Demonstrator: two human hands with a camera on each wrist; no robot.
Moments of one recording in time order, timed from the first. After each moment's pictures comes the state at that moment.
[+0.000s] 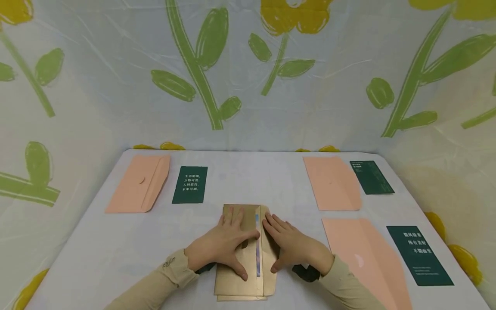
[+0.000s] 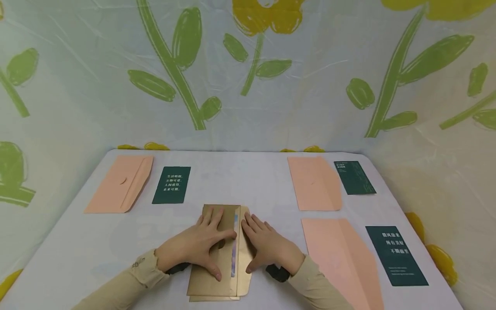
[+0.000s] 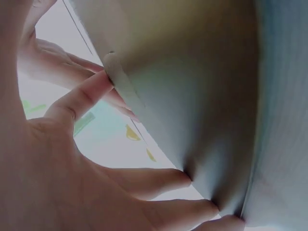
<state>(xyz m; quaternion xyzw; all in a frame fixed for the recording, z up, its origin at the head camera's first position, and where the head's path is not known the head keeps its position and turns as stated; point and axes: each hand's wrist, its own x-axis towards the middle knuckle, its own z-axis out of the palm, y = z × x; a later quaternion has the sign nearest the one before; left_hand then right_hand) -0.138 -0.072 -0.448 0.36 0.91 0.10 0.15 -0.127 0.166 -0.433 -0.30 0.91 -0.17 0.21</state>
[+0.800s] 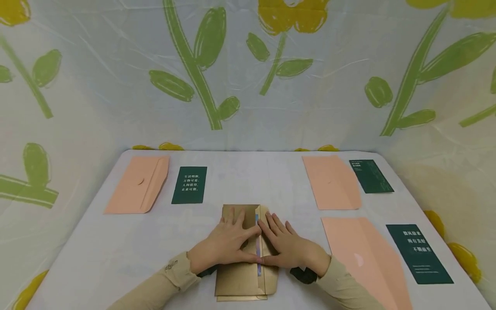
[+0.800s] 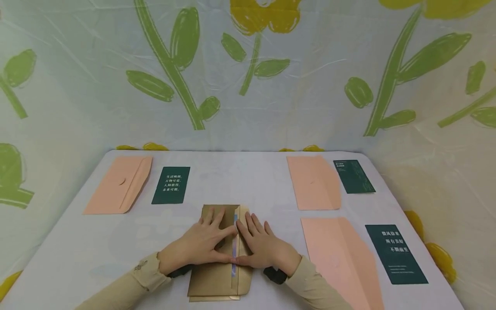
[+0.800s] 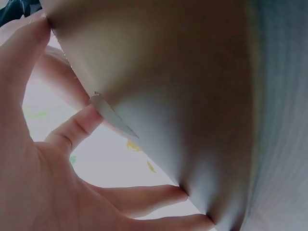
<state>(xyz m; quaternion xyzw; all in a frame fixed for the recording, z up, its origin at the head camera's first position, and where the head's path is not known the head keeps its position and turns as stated) -0.137 -0.060 -0.456 0.35 0.93 0.08 0.08 -0.122 0.160 -0.438 -0.29 0.91 -0.17 0.23</state>
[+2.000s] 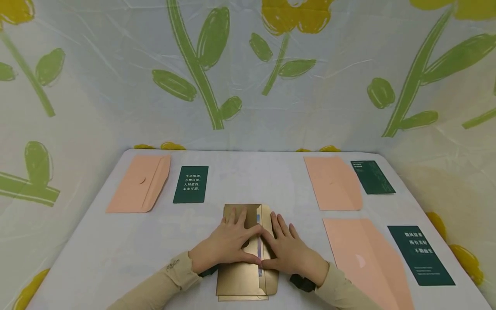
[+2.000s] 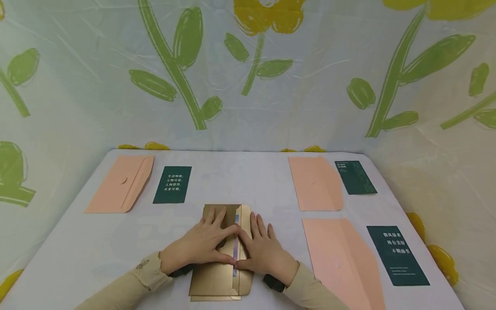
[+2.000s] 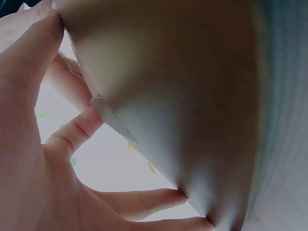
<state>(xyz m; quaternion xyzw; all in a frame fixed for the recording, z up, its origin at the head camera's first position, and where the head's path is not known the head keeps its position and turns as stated) -0.137 -0.060 -0.456 0.35 0.93 0.11 0.08 -0.106 0.149 -0.445 -0.25 0.95 -0.12 0.15</state>
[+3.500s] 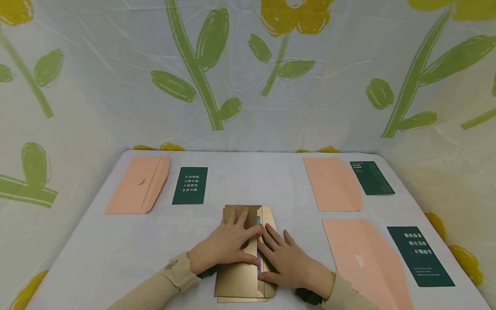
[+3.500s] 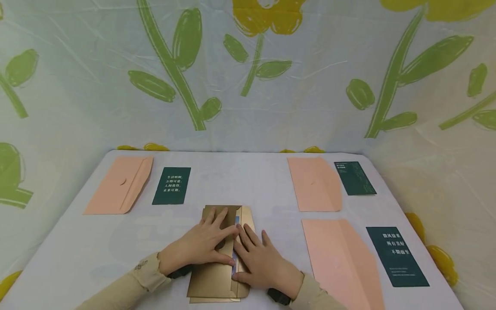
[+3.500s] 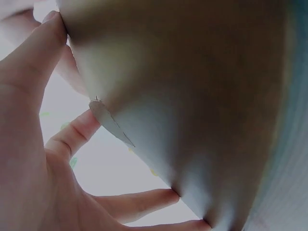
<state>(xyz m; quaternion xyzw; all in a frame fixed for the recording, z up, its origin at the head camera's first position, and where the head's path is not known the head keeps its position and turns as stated) -0.139 -0.062 -0.457 0.35 0.92 0.12 0.09 -0.094 0.157 -0.454 -0.37 0.92 -0.07 0.11</state>
